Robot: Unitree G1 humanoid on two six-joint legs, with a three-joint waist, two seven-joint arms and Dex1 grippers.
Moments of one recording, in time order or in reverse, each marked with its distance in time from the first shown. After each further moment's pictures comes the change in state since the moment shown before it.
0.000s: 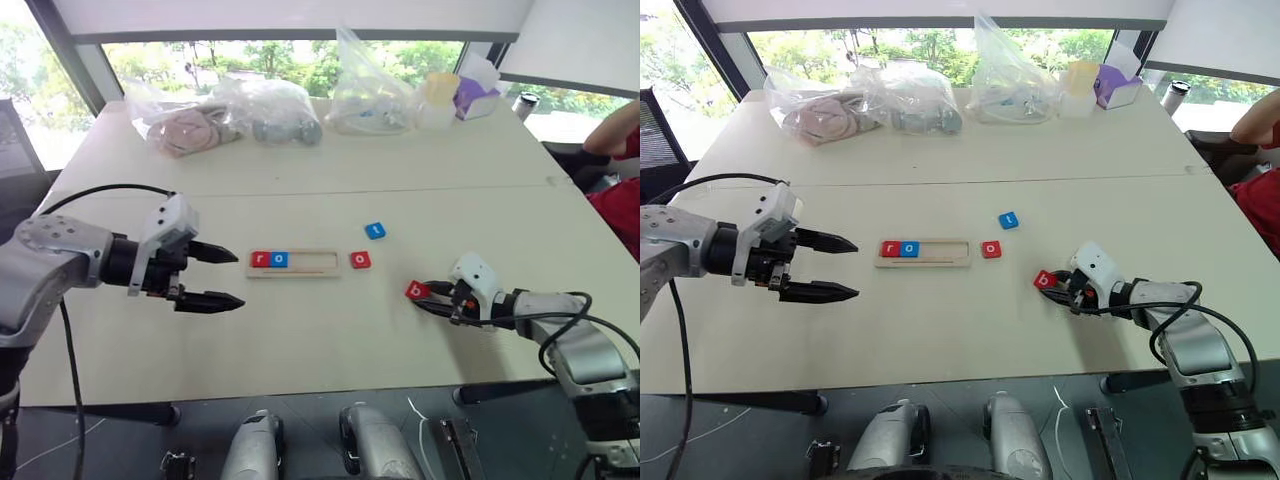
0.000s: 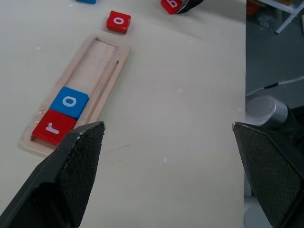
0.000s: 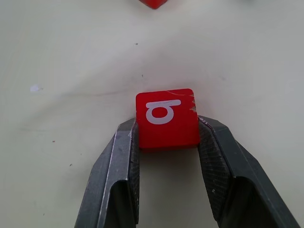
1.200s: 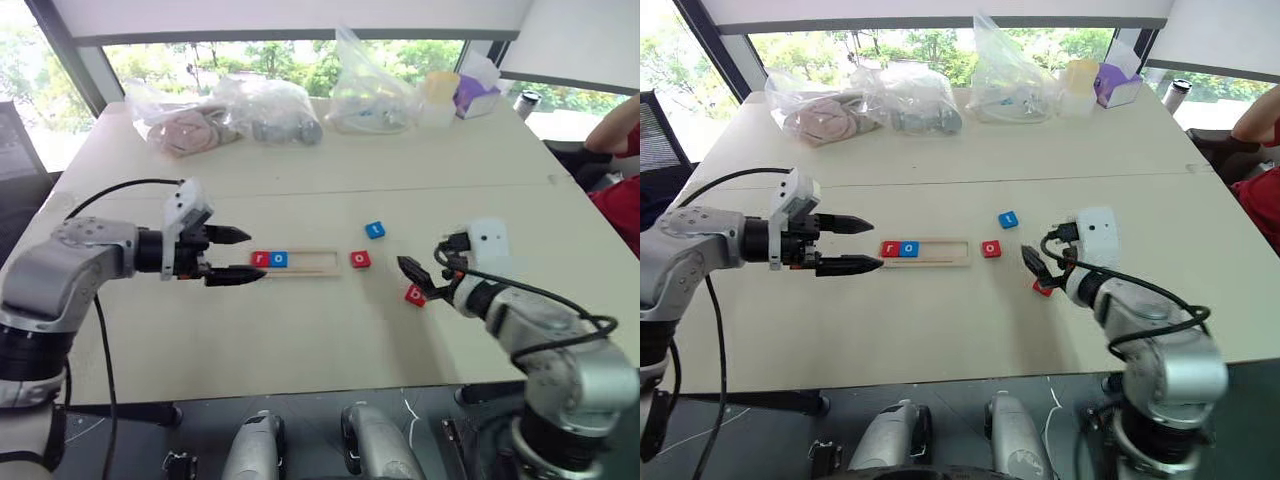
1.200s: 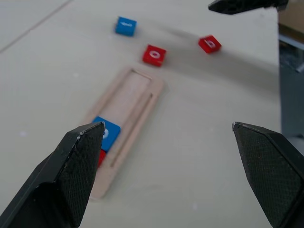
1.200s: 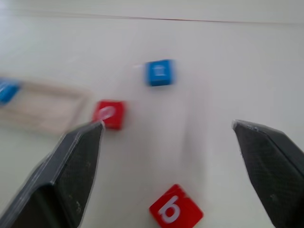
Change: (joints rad) left arm -0.085 -0.137 -0.037 0.067 0.021 0.029 0.082; right arm 0.007 0.280 -0.284 -0.664 0.140 0.790 -0.406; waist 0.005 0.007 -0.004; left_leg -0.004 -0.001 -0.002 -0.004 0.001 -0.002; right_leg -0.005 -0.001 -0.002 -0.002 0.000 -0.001
